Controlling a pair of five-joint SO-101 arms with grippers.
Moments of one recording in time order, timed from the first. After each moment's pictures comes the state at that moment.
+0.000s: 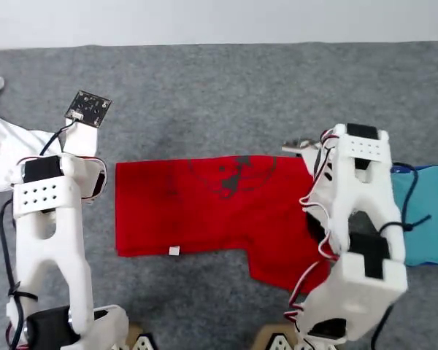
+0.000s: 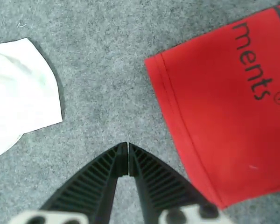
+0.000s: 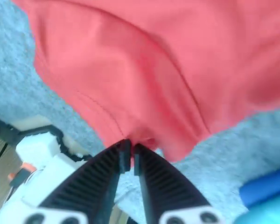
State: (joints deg) left arm -16.1 -16.4 28.3 69.6 -21.4; right arm 7.1 12.5 6.1 100.2 44.7
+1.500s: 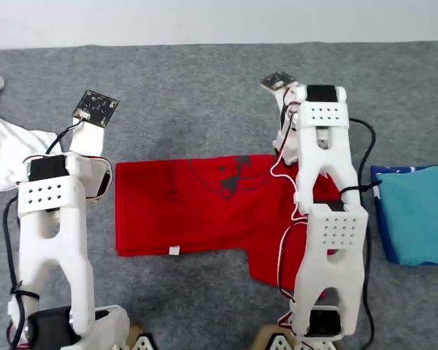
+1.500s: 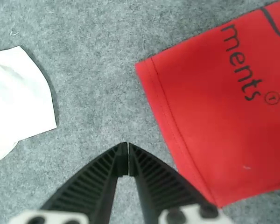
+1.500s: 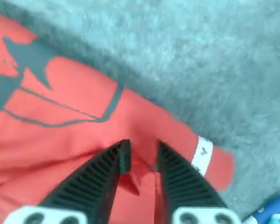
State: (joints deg) left arm -14.2 -16.4 28.3 69.6 -21.4; right arm -3.1 47.0 -48.0 95.2 28.3
